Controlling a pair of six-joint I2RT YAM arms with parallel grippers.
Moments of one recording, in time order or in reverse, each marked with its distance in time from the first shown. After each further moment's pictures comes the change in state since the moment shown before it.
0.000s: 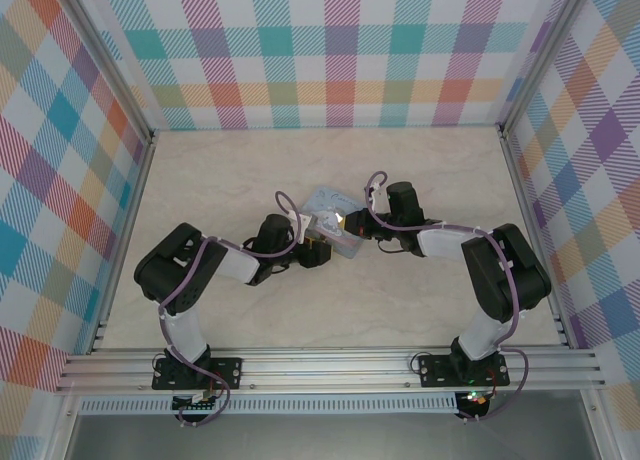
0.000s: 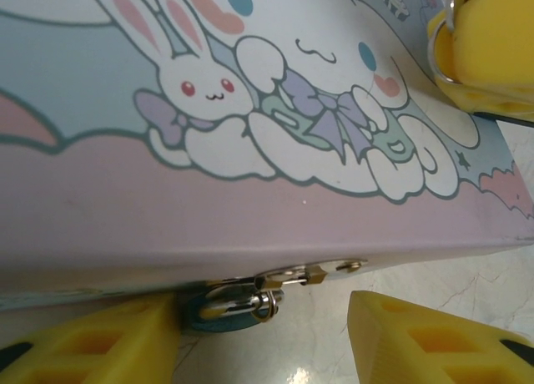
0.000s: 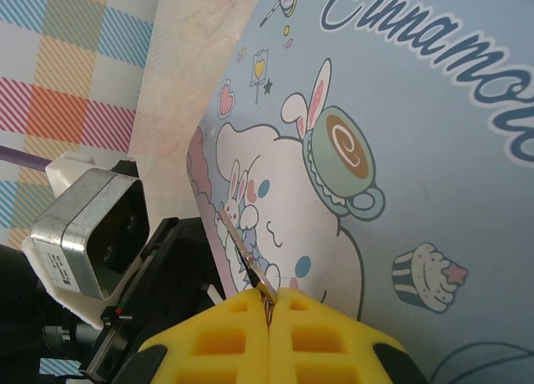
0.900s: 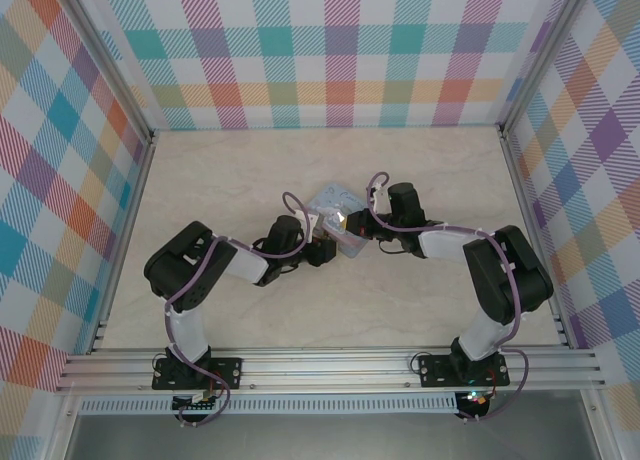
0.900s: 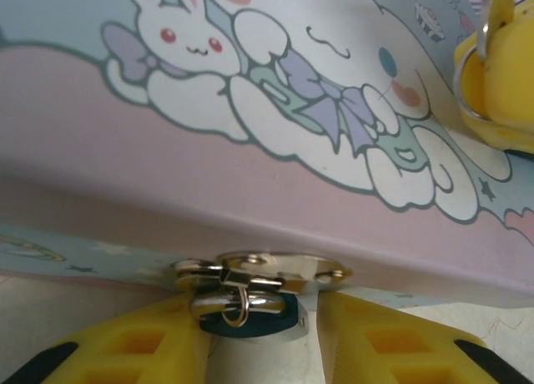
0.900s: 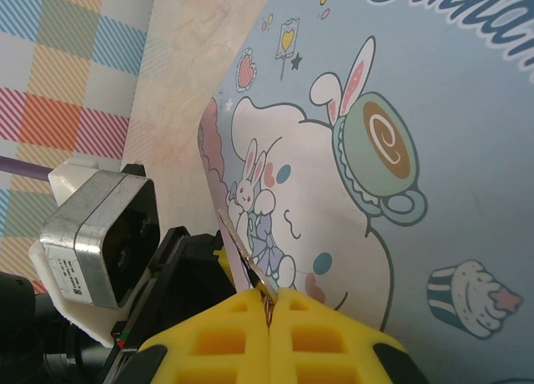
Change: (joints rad) left arm -0.063 0.047 0.045 0.023 -0.114 -0.060; right arm -0.002 -0.017 -0.016 0.004 0.026 0.003
